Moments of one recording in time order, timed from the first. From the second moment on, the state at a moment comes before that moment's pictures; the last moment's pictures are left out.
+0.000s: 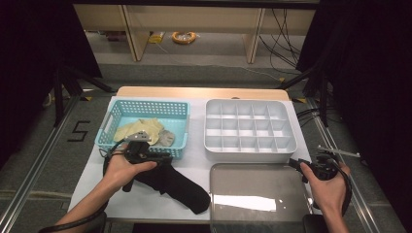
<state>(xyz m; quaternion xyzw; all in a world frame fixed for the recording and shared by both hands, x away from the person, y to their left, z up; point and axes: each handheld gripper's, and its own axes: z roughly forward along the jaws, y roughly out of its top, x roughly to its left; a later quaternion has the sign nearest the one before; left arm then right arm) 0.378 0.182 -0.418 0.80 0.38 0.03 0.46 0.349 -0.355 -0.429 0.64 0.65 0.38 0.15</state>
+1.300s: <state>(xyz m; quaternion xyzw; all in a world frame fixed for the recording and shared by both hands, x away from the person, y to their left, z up) 0.371 0.208 -0.433 0.82 0.43 -0.03 0.37 0.351 -0.350 -0.430 0.64 0.65 0.38 0.14</state>
